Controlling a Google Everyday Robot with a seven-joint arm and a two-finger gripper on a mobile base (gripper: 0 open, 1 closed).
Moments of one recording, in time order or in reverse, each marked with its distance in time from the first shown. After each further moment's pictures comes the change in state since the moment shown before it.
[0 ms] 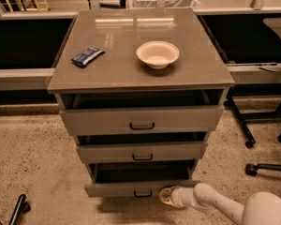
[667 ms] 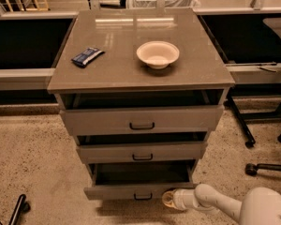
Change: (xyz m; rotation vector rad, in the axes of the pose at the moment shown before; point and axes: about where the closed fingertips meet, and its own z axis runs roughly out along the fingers) arm 0.012 0.016 -0.007 -0.056 0.046 -0.003
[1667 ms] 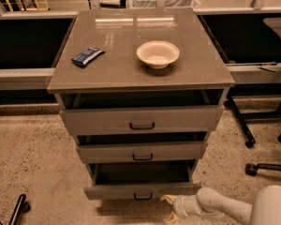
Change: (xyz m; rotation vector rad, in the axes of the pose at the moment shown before) arm -0.038 0.043 -0.034 -0.102 -0.046 -0.052
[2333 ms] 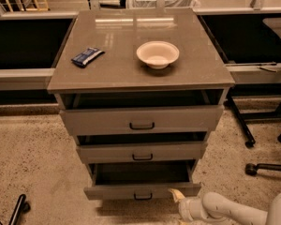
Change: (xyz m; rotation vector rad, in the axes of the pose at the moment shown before) arm -0.005 0.009 -0.029 0.042 0.041 0.044
